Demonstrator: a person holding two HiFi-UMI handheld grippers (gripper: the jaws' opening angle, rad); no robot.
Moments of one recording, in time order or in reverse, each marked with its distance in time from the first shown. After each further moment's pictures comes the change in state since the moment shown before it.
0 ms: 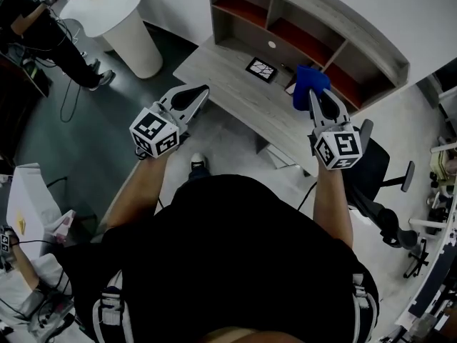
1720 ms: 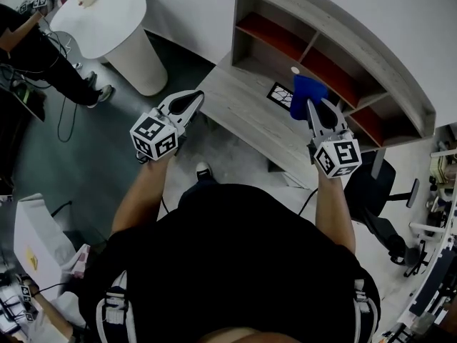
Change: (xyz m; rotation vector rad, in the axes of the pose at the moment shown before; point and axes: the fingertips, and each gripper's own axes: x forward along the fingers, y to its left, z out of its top) left arm -0.003 0.245 -0.045 -0.125 0.040 0.024; right arm 0.211 0.046 -0.014 0.026 0.057 0.015
